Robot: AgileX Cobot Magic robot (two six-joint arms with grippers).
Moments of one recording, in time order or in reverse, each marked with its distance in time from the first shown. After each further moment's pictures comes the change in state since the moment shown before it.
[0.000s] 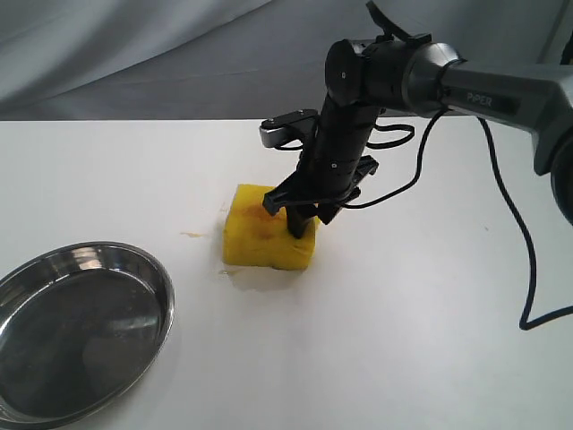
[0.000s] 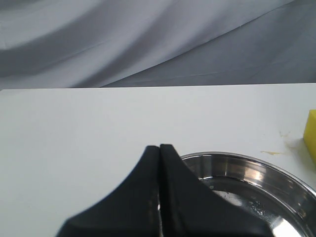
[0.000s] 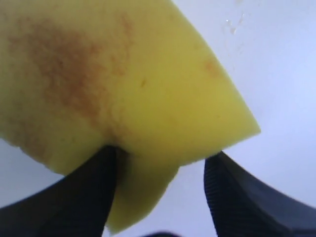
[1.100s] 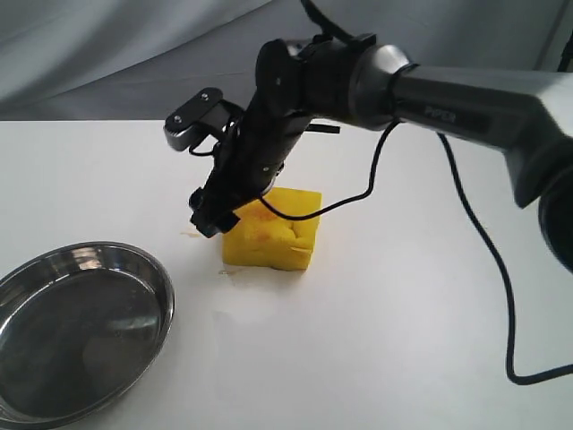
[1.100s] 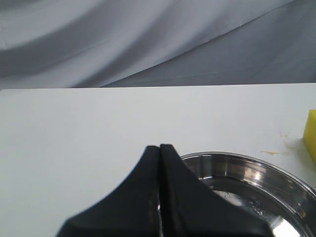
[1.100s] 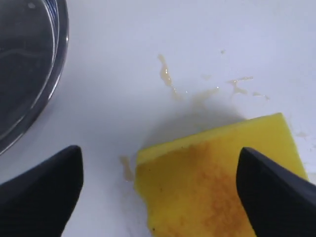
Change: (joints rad) left arm 0.000 0.000 0.000 0.000 0.000 0.000; right arm 0.180 -0.044 0.002 0.036 -0.249 -0.302
